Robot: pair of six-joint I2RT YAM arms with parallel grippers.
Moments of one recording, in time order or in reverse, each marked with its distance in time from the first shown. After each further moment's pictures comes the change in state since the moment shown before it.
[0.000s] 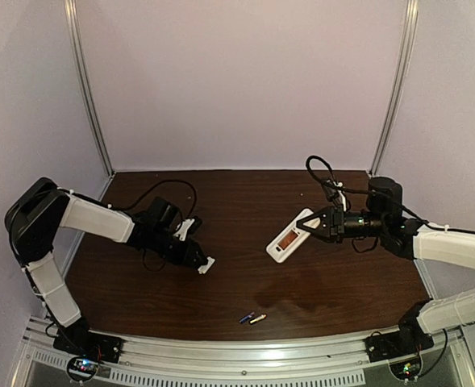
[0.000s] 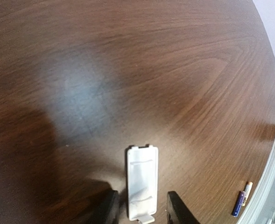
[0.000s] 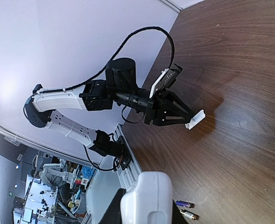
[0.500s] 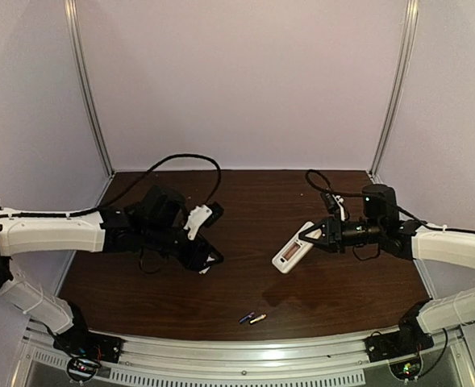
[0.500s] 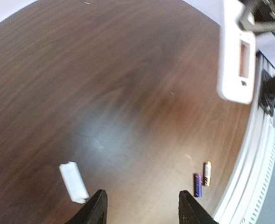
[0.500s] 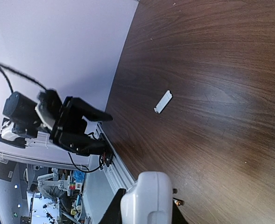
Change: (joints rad) left arm -0.268 -0.372 0.063 -0.181 -0.248 0.208; right arm -0.014 0.012 -0.011 -0.160 0.061 -0.014
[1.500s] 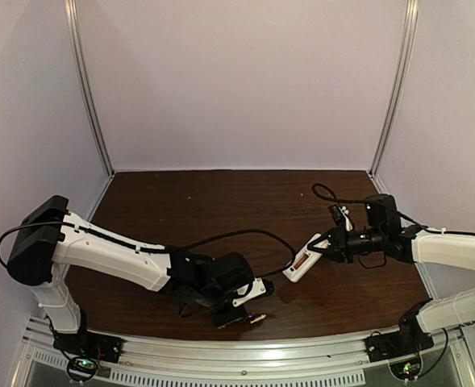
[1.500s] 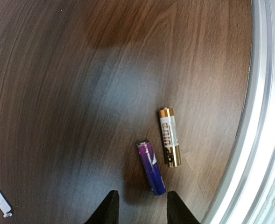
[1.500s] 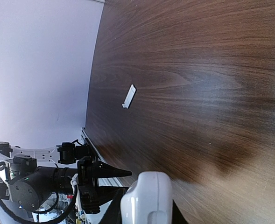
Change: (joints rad) left arm -0.429 0.382 0.166 -0.155 -0.248 0.136; right arm -0.075 0.008 -0.067 -0.095 0.026 -0.012
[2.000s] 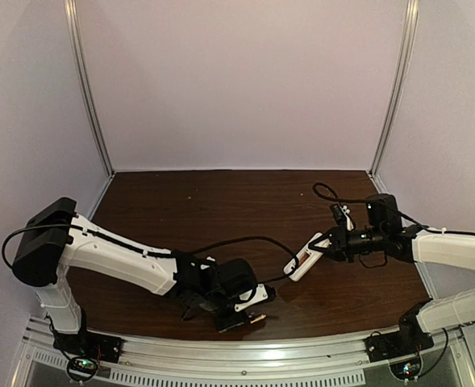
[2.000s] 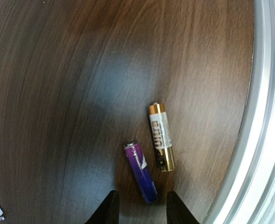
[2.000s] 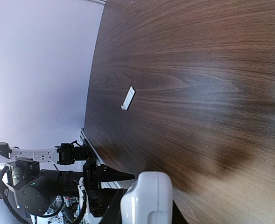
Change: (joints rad) left arm -0.017 0.041 0.015 -0.007 0.000 0.008; right arm -0.014 0.000 0.000 0.000 -0.004 -0.018
